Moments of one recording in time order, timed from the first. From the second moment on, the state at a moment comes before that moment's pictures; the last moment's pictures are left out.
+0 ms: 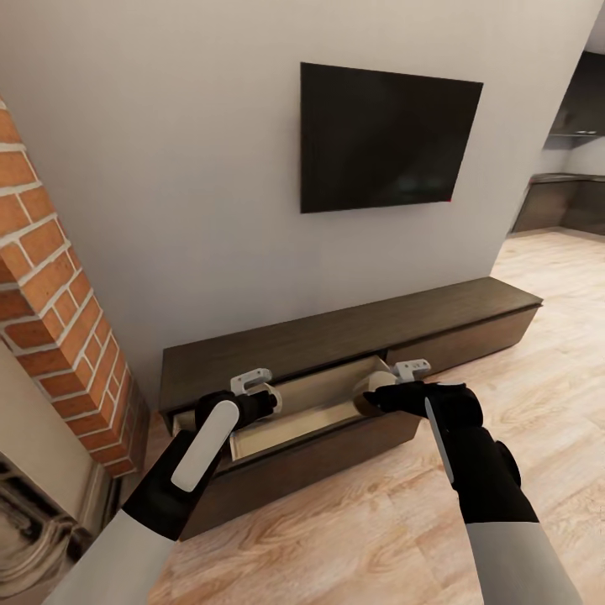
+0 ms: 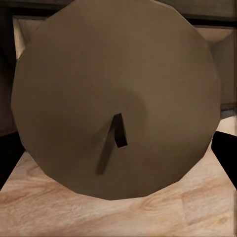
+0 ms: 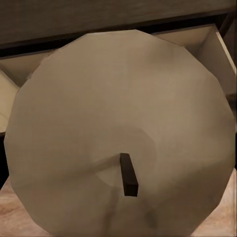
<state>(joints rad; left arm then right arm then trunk) -0.65 -0.05 -0.40 -1.33 1.02 0.71 0.87 -0.62 0.02 -0.02 -1.41 0.24 0.99 0.39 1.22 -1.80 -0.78</state>
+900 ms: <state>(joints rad) -0.65 -0.05 -0.40 -1.33 1.03 0.71 0.87 -0.62 0.02 -0.01 -1.41 0.26 1.00 0.38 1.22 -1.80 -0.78</state>
